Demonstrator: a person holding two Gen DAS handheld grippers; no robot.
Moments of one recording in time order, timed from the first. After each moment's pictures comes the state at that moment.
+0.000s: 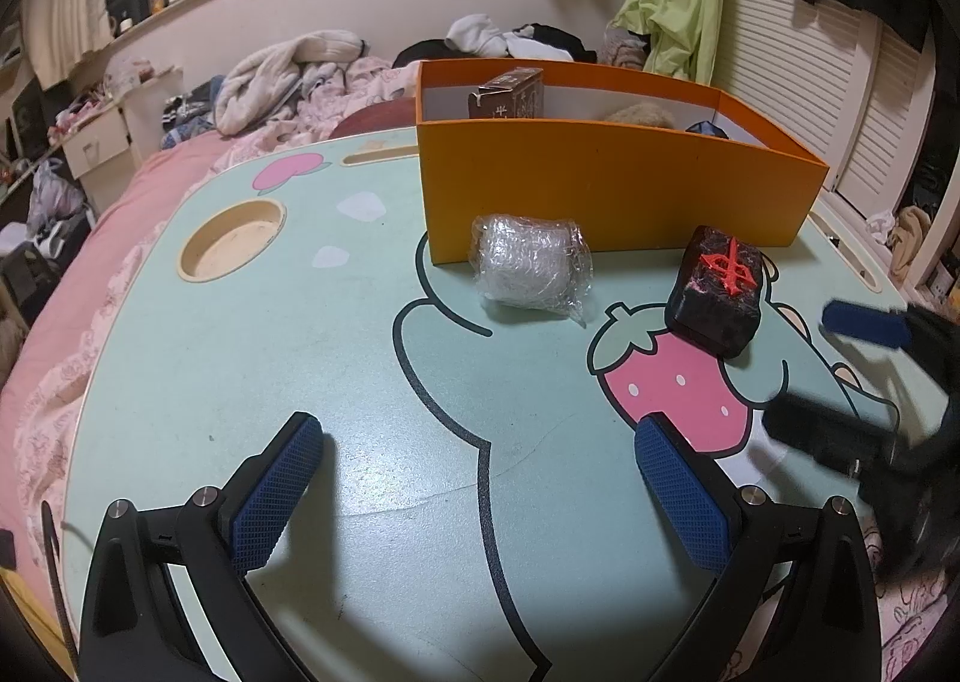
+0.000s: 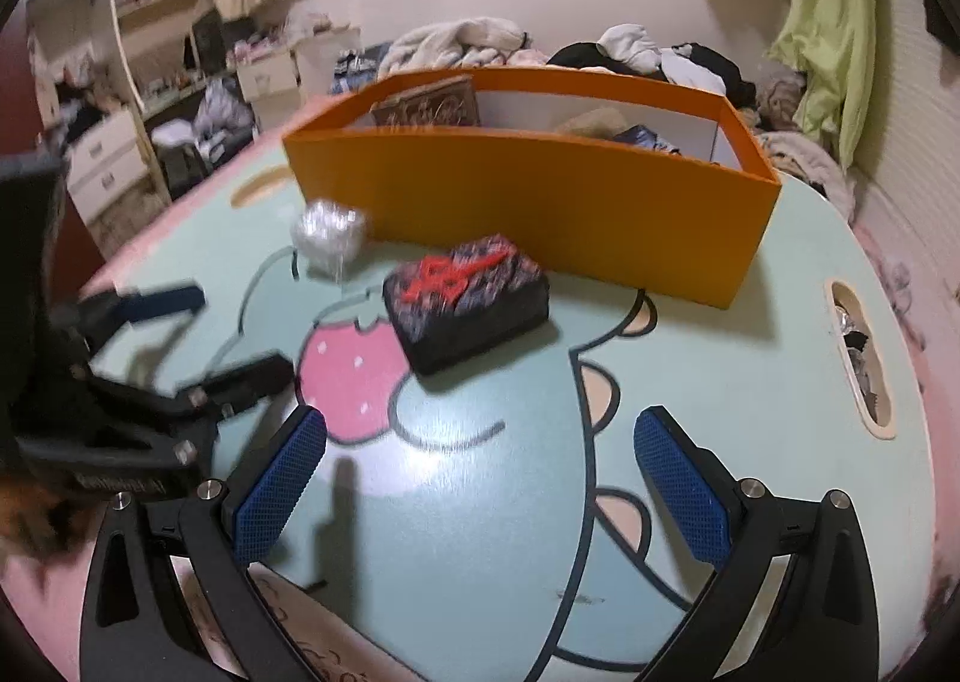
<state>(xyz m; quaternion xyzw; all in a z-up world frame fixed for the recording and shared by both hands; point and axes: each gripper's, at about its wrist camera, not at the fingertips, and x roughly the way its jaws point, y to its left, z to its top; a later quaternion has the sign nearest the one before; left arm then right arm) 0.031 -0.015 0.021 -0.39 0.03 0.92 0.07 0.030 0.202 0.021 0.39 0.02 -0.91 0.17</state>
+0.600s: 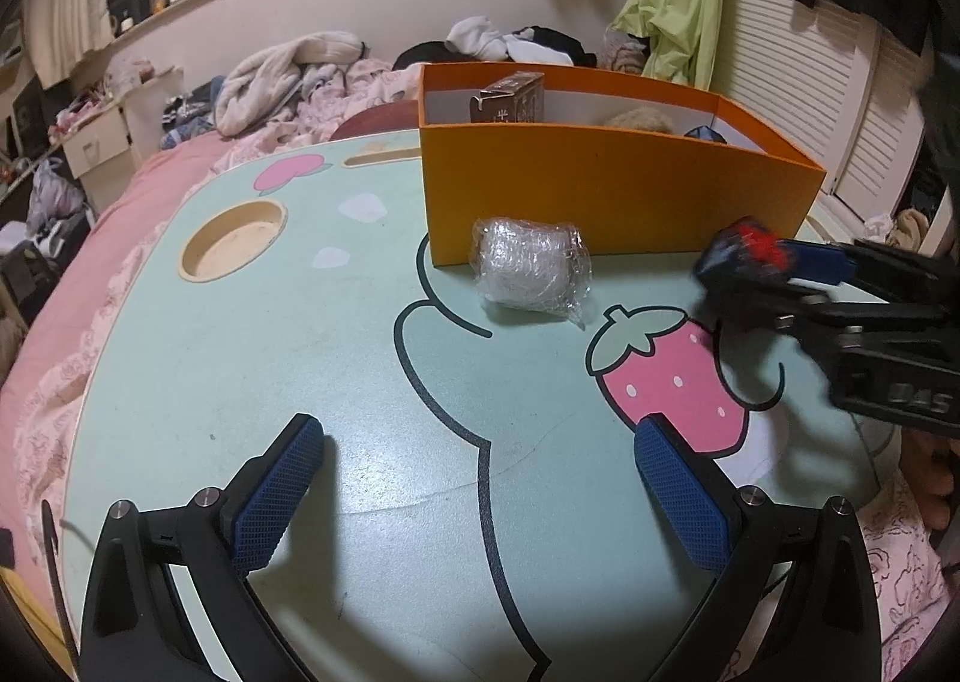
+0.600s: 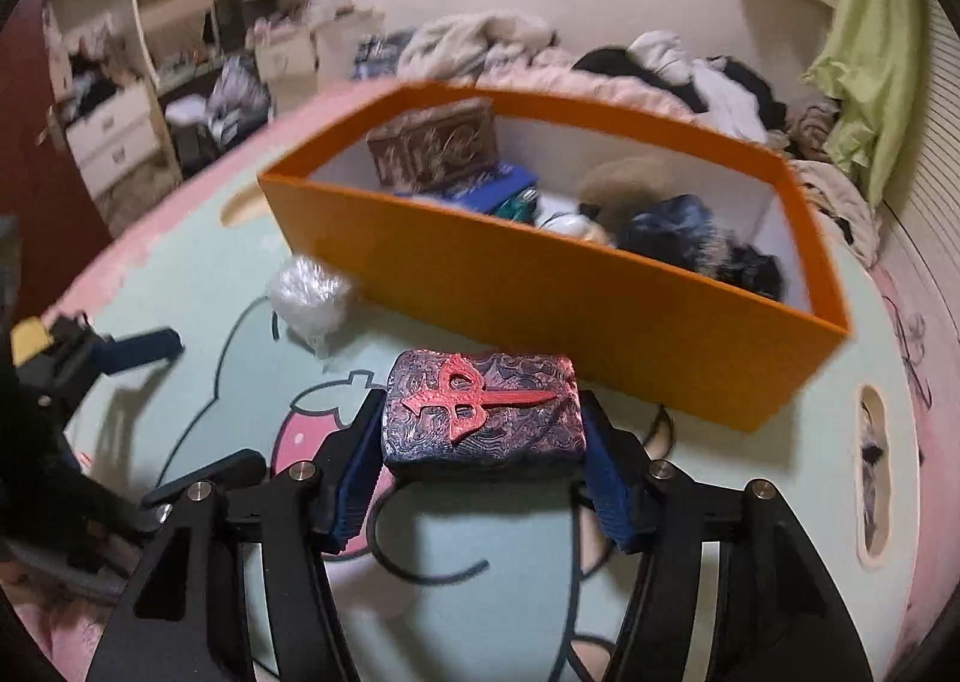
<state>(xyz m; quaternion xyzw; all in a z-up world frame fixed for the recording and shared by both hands) 0.032 -0.016 0.024 -0.39 0.02 0.92 0.08 0.009 0.200 0.033 0.37 0.04 -0.91 0.19</state>
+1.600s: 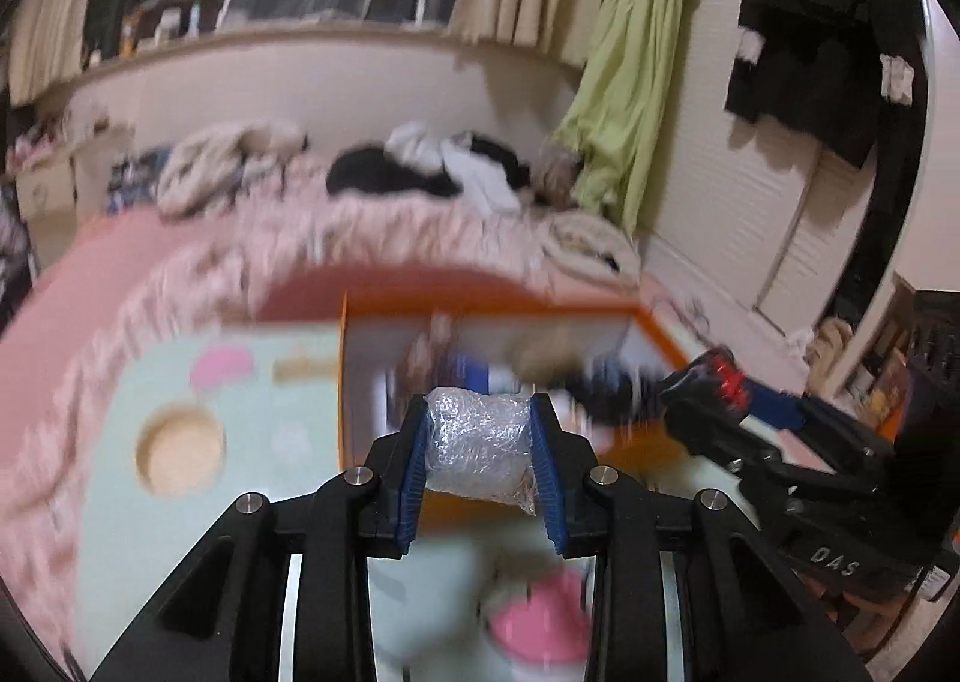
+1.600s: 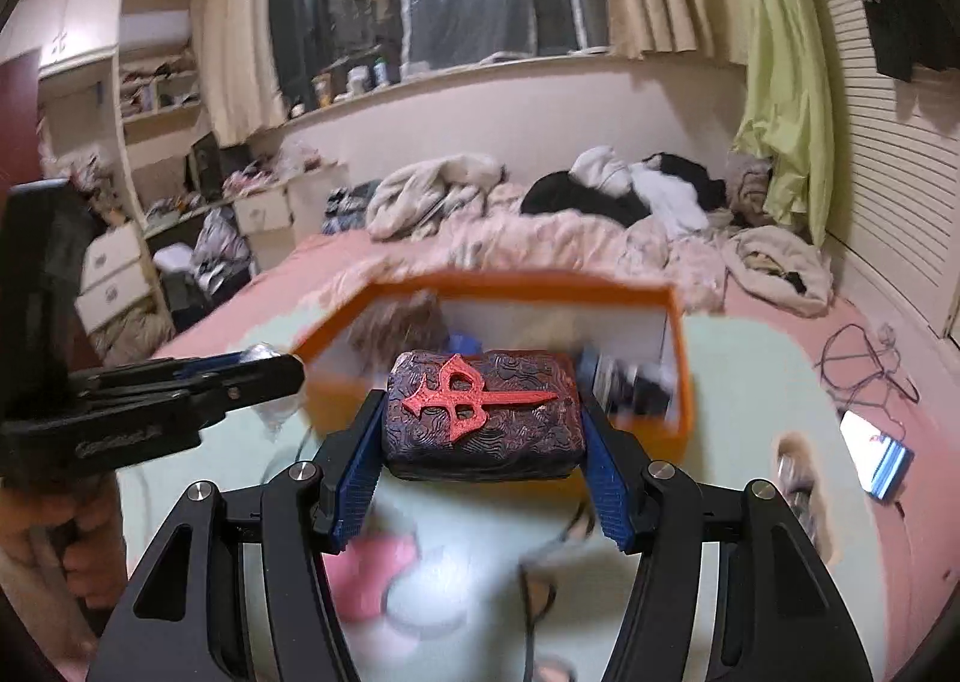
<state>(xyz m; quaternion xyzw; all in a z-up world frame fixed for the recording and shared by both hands) -0.022 0.002 0.130 -0.27 -0.04 0.95 0.16 0.001 0.231 0.096 0.24 -0.04 -0.96 0.14</state>
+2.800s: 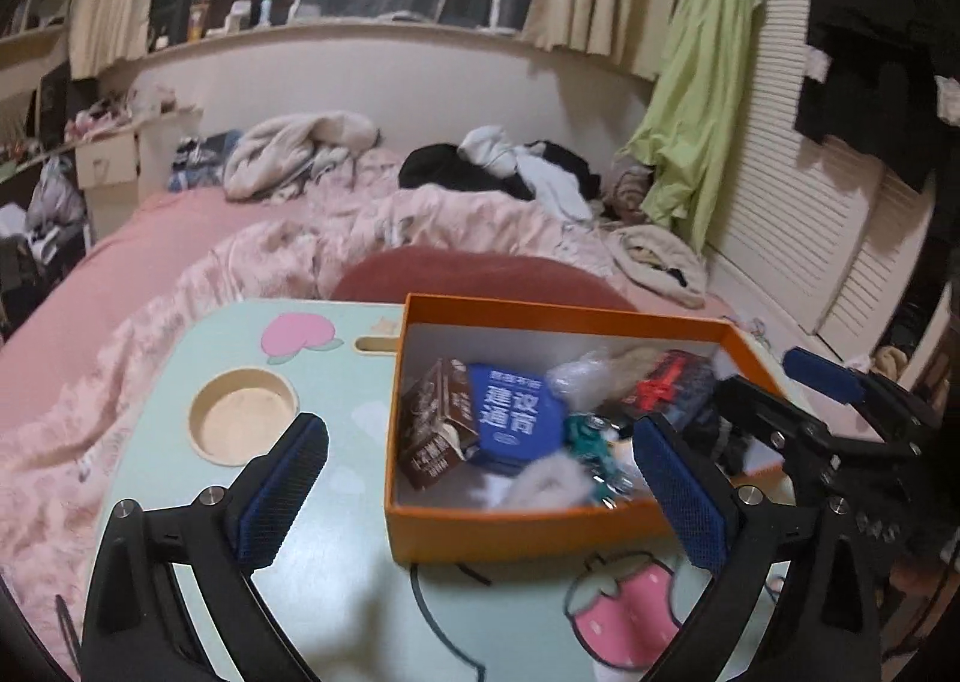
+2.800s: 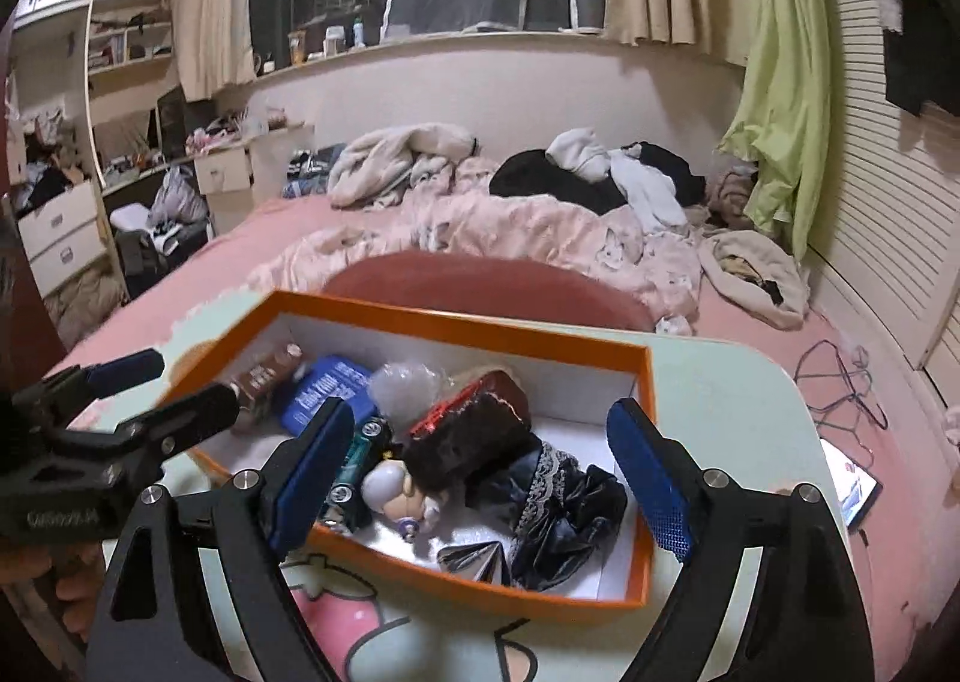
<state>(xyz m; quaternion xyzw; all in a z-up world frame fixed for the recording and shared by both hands) -0.010 -0.041 0.095 -0.27 -0.06 0.96 0.09 -0.025 0.207 0.087 0.28 0.02 -0.95 0.11</state>
